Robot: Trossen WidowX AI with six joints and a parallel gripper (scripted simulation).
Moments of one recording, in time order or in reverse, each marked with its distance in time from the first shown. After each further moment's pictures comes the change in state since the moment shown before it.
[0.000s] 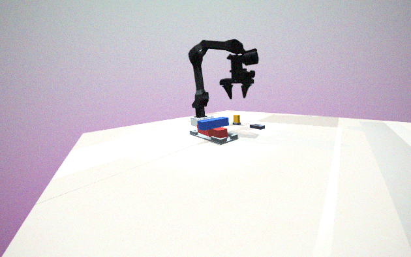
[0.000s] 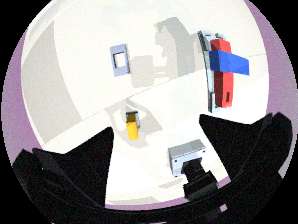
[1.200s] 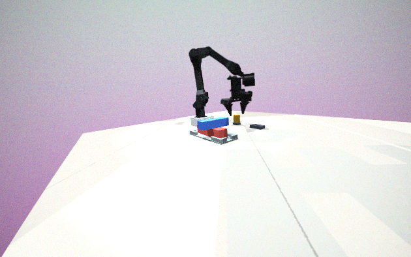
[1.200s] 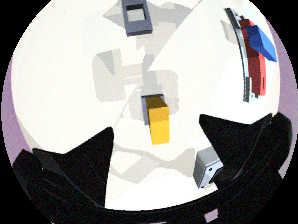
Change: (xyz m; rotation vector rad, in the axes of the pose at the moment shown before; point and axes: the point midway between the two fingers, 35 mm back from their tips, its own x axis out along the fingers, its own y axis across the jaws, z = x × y) arm 0.095 0.042 -0.058 0.001 0.007 0.008
